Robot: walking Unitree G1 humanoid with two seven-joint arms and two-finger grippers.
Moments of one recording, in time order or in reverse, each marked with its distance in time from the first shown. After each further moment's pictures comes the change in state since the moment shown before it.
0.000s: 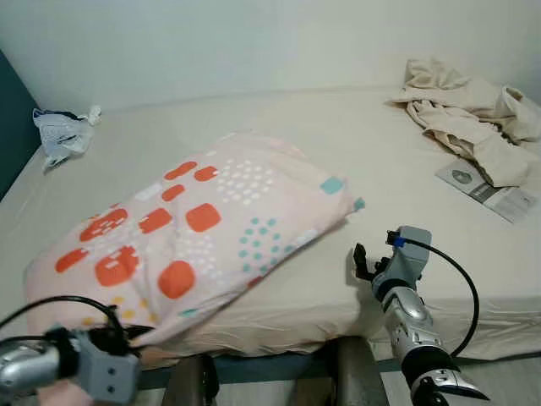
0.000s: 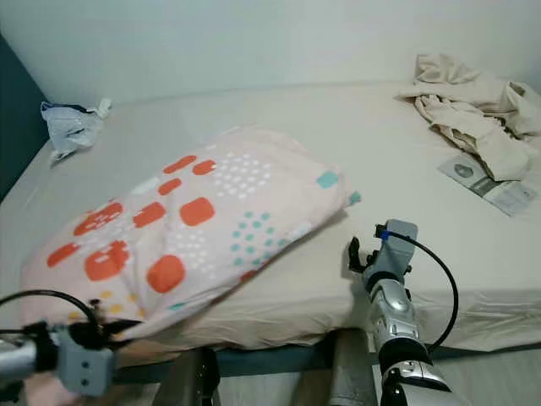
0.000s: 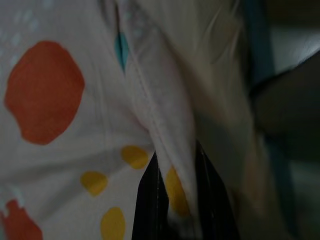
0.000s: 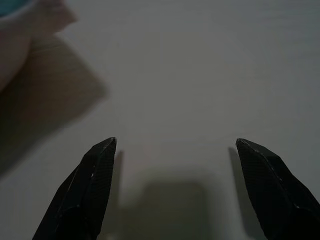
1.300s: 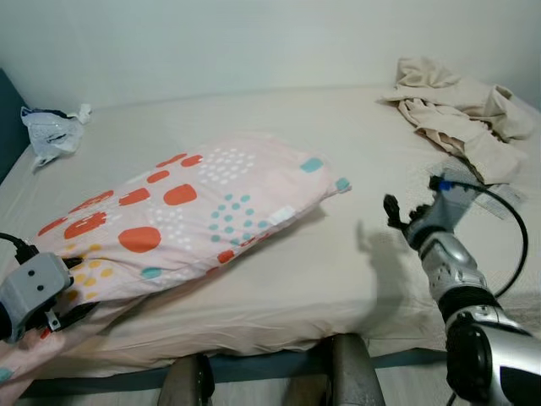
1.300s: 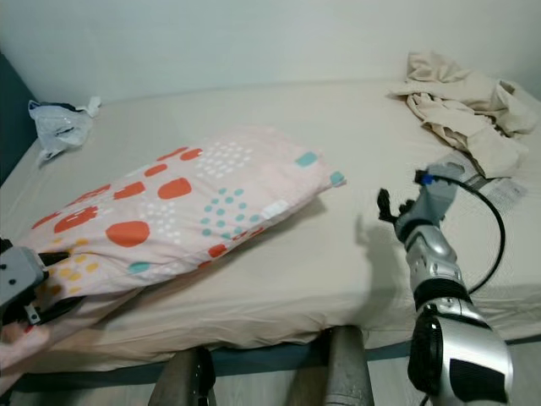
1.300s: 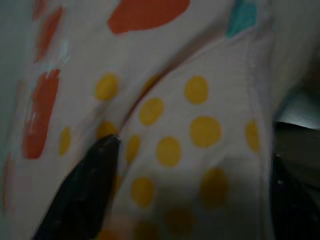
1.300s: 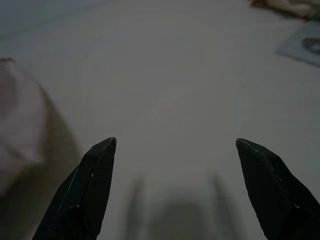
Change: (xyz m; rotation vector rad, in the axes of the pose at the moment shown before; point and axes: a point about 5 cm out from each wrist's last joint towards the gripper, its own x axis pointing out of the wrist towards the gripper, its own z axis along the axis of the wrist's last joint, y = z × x) left arm -0.053 0.036 -0.008 -0.578 0.115 0.299; right arm 0.034 -0.019 0.093 0.051 -0.071 0.079
